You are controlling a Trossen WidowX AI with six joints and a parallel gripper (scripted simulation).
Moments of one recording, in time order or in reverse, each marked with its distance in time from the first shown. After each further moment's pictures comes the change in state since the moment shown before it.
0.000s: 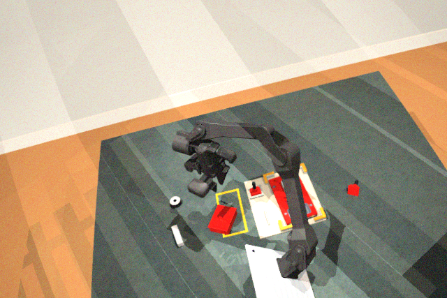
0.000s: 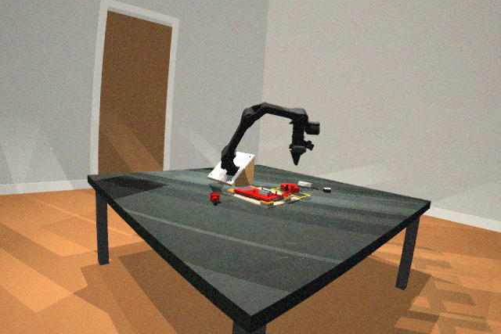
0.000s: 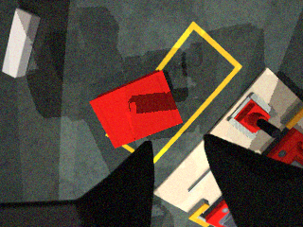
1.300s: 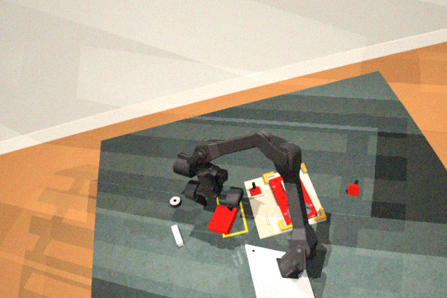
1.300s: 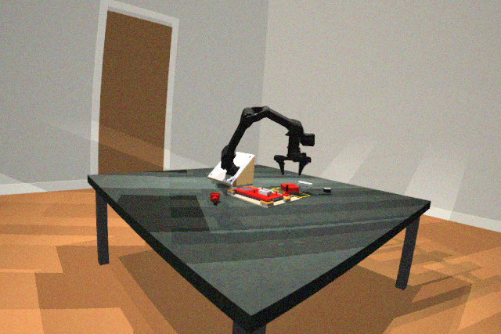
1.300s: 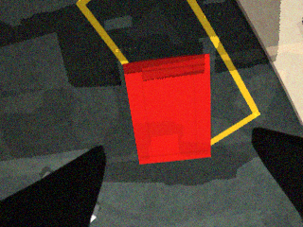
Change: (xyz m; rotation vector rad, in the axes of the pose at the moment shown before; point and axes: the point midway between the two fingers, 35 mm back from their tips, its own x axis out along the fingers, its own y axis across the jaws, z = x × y) arm 0.060 0.036 -0.014 1.291 0.005 -0.004
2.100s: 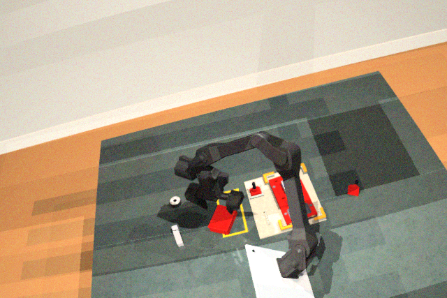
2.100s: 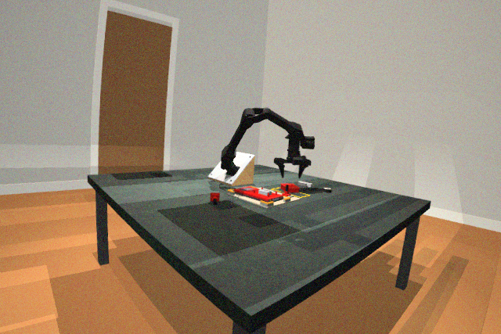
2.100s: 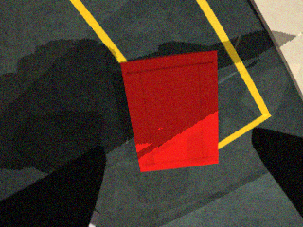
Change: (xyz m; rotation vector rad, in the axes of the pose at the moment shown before) arm 0.015 0.001 -0.001 0.013 0.008 0.003
